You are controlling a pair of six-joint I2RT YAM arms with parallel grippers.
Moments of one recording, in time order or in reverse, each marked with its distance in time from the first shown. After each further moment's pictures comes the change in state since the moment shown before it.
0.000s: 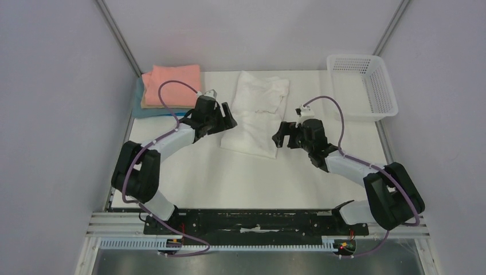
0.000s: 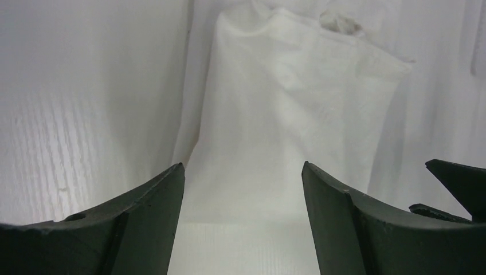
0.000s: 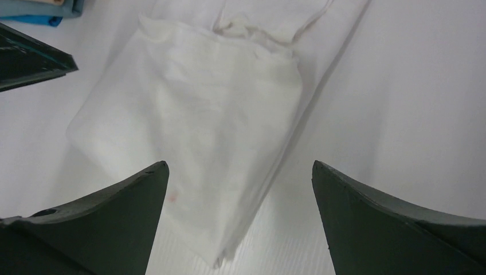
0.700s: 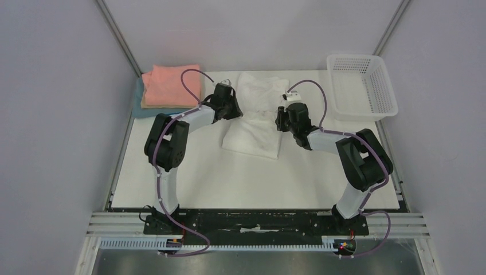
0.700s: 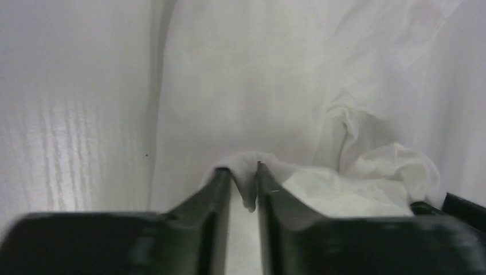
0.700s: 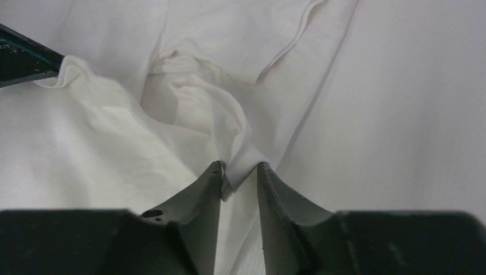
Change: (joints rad) left arm -0.016 0.396 0.336 0.015 -0.007 -0.002; right arm 0.003 0.359 0.245 0.061 0.149 -0.142
